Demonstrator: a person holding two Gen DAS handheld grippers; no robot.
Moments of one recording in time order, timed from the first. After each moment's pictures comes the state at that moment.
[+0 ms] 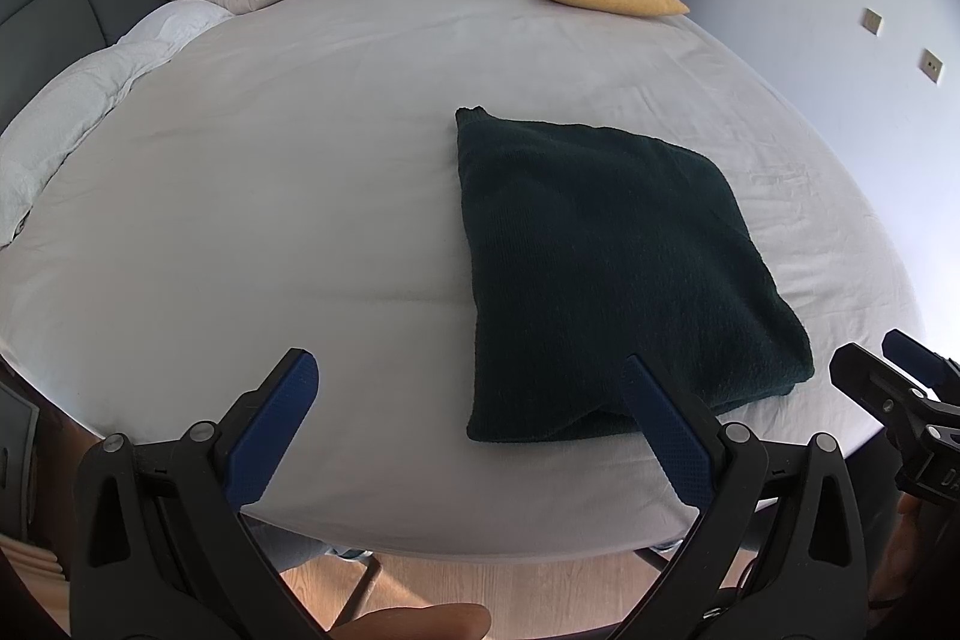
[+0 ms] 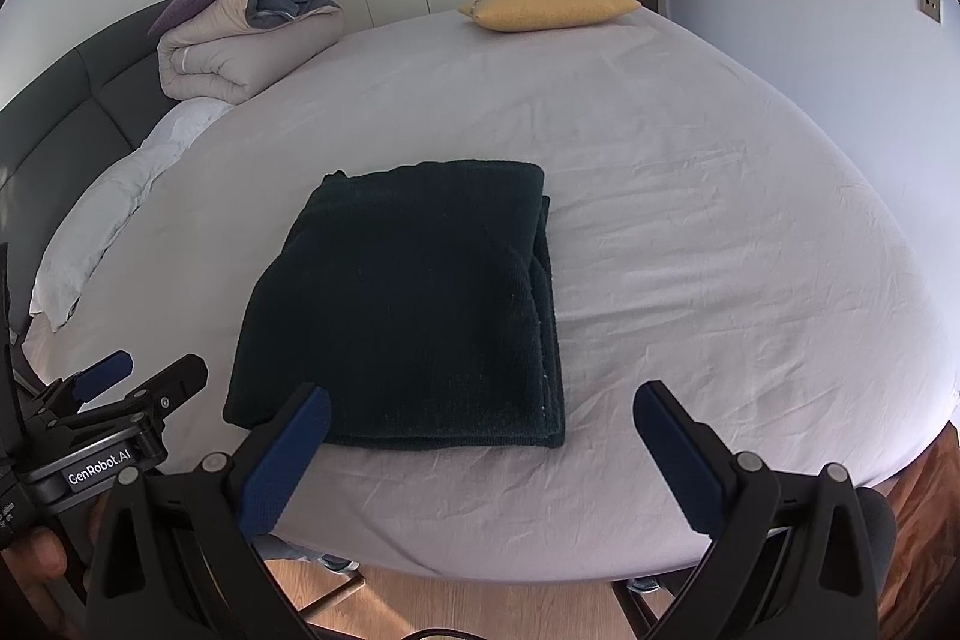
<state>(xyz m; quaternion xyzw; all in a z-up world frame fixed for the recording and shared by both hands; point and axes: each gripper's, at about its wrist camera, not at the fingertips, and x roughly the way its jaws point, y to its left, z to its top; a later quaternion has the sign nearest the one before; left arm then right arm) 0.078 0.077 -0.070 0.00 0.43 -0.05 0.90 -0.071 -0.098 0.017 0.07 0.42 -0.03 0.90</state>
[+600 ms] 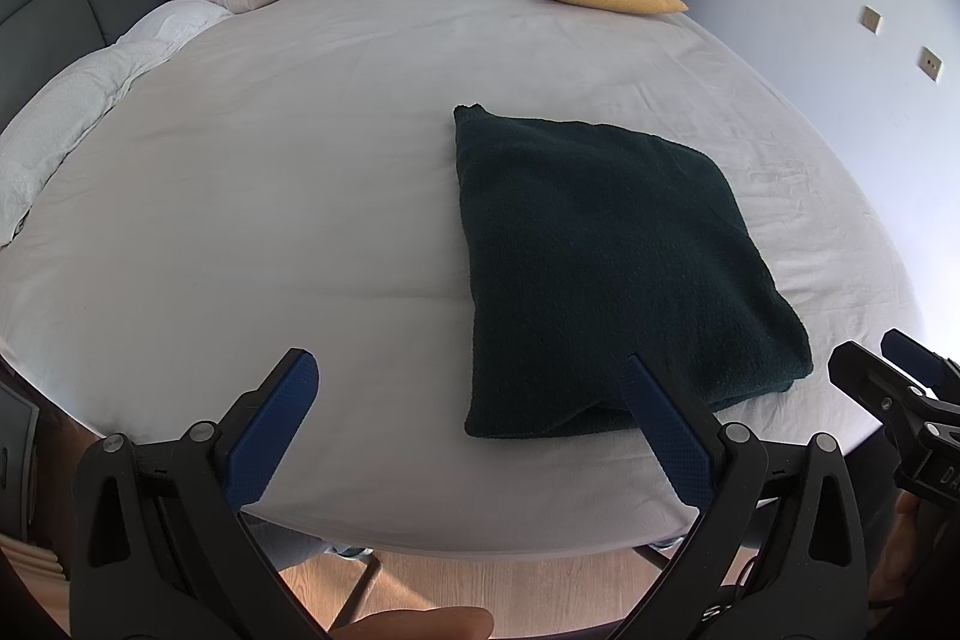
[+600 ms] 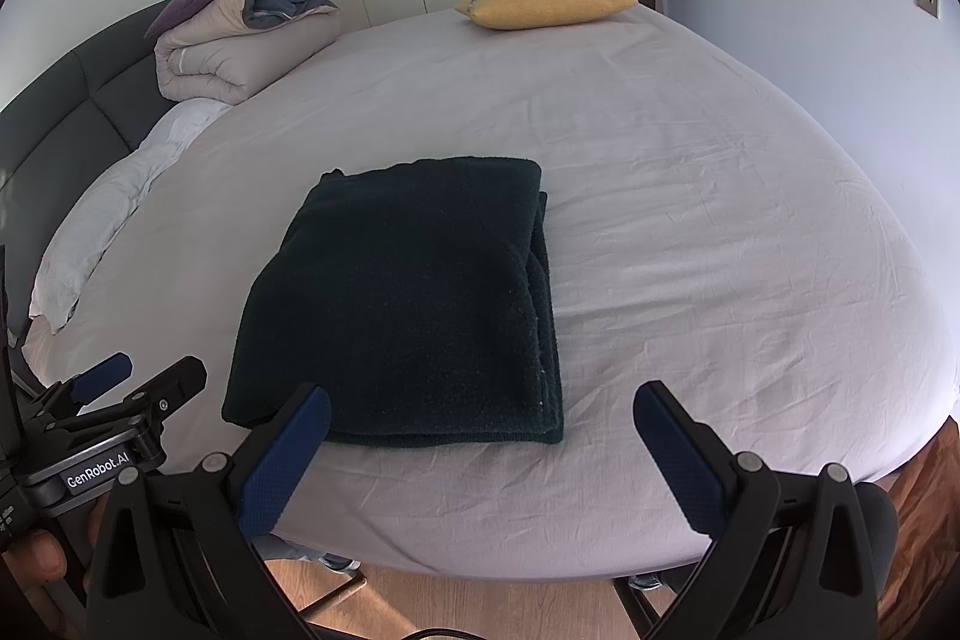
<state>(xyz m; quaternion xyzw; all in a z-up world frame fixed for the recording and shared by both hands) 0.077 0.076 -0.071 0.00 0.43 -0.05 0.90 -0.071 -0.099 0.014 0.08 0.42 -0.03 0.90</state>
